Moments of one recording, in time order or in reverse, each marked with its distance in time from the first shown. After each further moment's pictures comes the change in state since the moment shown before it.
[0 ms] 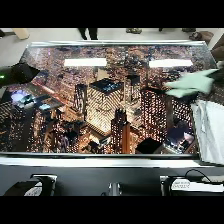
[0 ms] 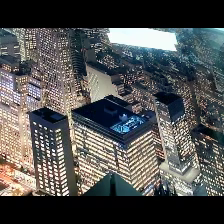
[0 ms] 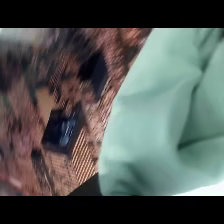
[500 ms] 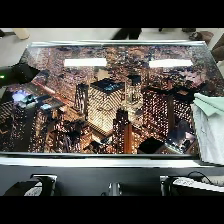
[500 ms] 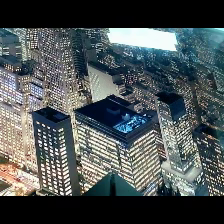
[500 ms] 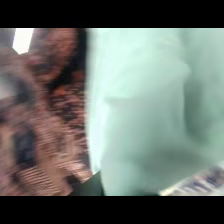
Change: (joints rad) left arm 0.000 0.000 0.000 0.000 0.000 0.001; right arm -0.404 0.032 0.060 -0.148 0.348 0.082
